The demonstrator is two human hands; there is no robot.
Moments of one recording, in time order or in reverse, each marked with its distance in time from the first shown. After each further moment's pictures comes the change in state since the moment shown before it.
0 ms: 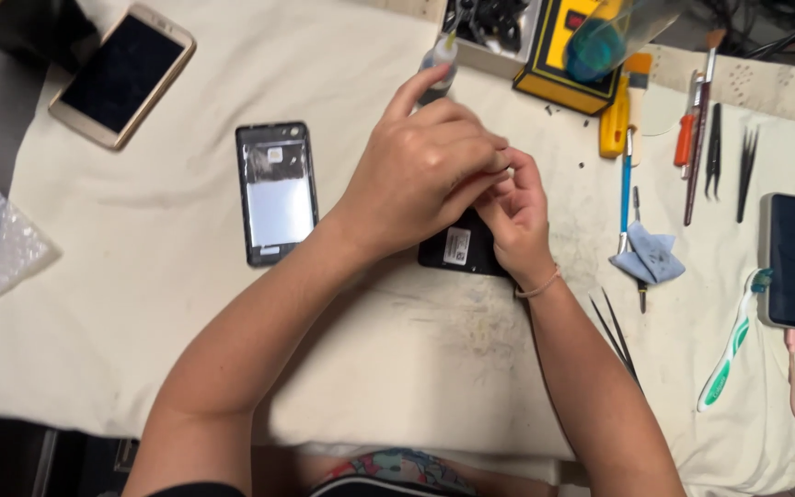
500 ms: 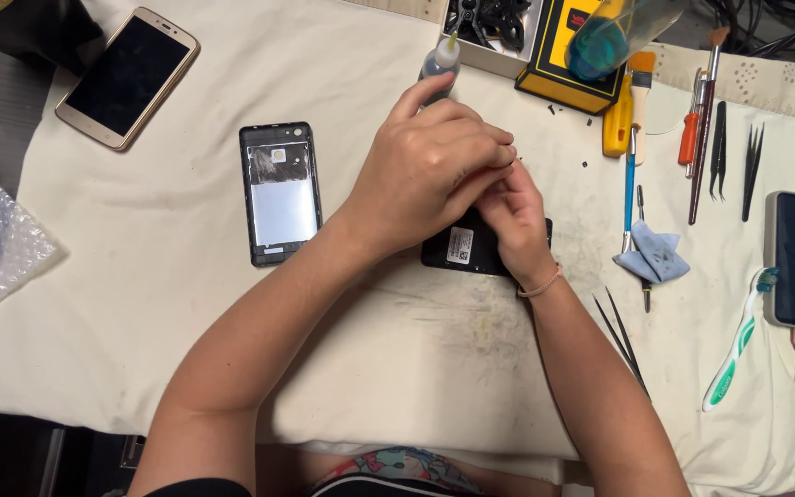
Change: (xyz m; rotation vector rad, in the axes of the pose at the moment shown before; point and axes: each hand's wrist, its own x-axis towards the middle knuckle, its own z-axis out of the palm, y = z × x) left_hand -0.003 -0.002 0.007 -0.008 0.031 -0.057; right_hand 0.002 -0.008 0.007 0.191 -0.105 0.008
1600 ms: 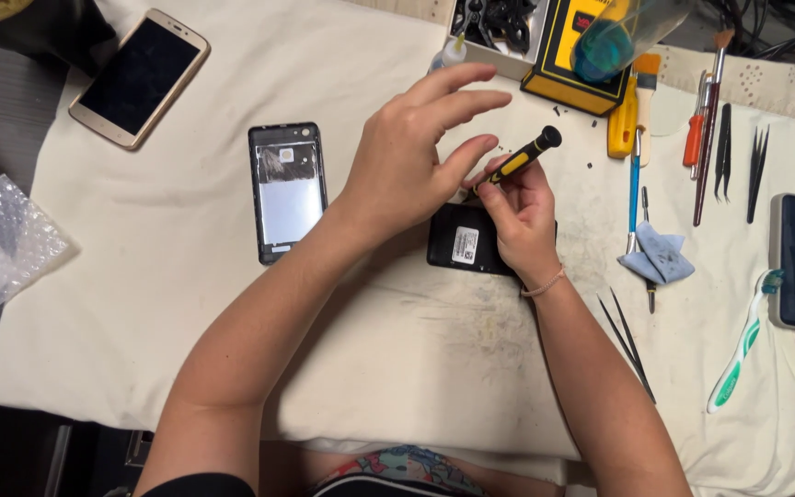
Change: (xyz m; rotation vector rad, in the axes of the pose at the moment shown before) left_hand -0.004 -0.006 -0.007 -0.112 -0.033 -0.385; right_hand 0.000 0.009 -0.001 -0.138 0.104 -0.050
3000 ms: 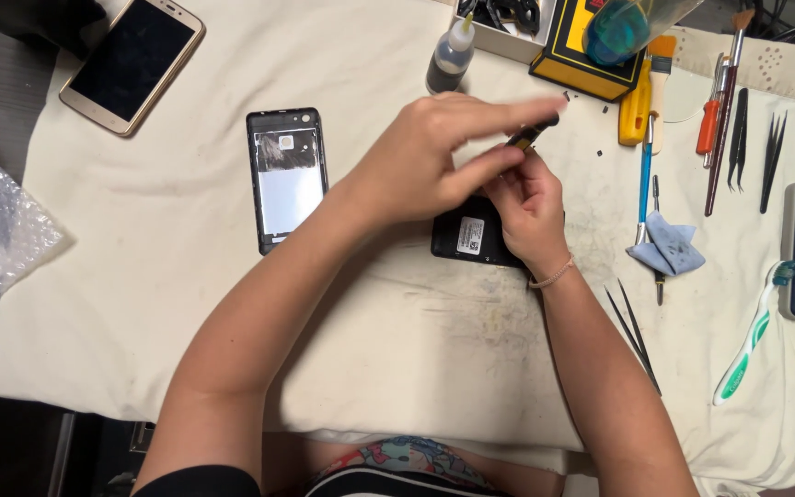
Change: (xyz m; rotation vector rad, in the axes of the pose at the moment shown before) left_hand 0.001 -0.013 0.001 -0.239 -0.209 0.153; right_hand -0.001 0.004 -0.009 -0.213 0.031 0.101
